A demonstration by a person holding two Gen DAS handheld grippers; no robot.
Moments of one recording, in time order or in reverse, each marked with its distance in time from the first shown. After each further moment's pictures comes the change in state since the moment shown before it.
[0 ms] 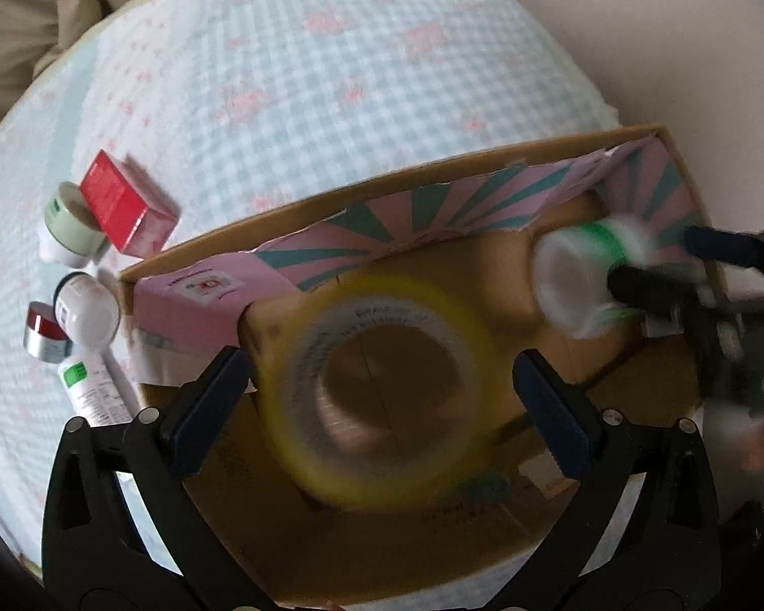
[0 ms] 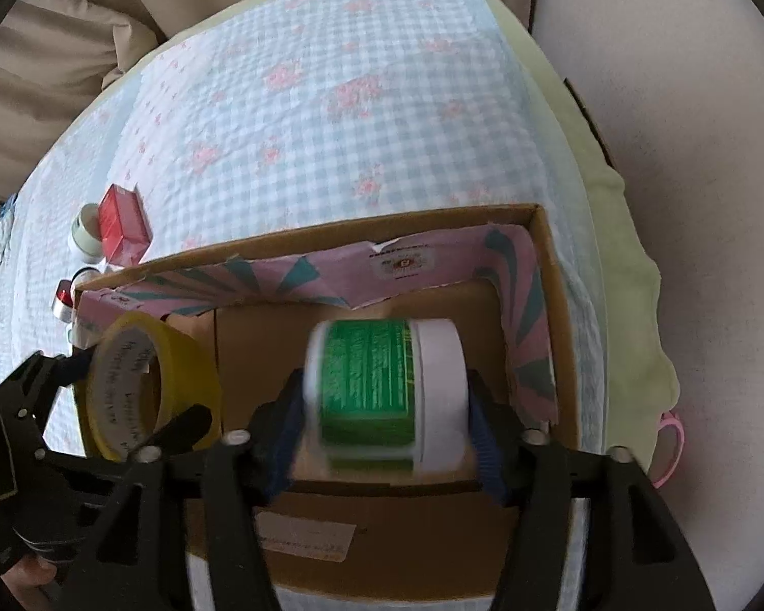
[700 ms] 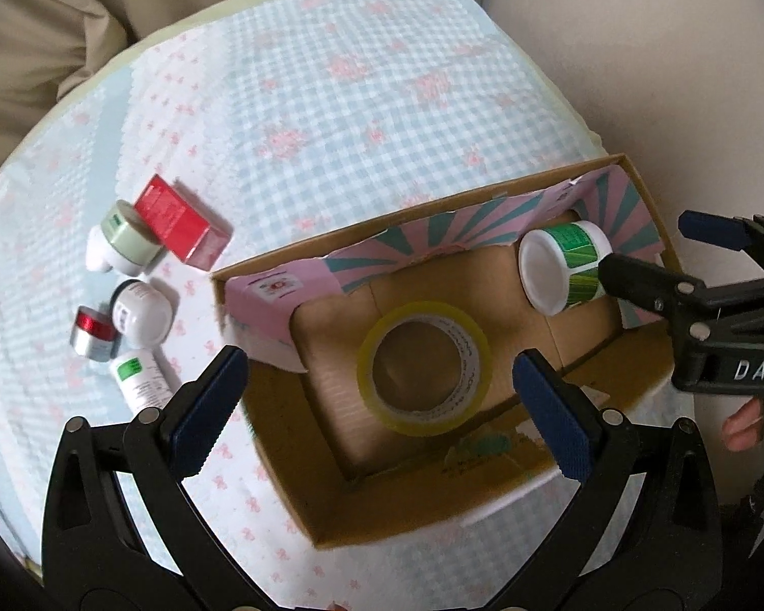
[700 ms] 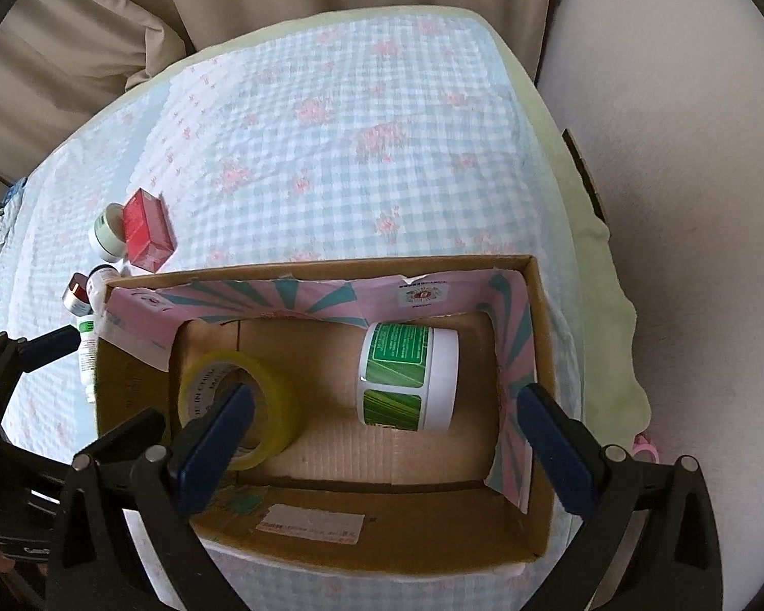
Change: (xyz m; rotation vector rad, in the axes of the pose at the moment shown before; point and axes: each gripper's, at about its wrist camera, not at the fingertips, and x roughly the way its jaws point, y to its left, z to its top) left arm -0.062 0.015 -0.014 0.012 -0.073 0.022; right arm -0.037 0.020 -0.006 -0.065 -0.112 -0.039
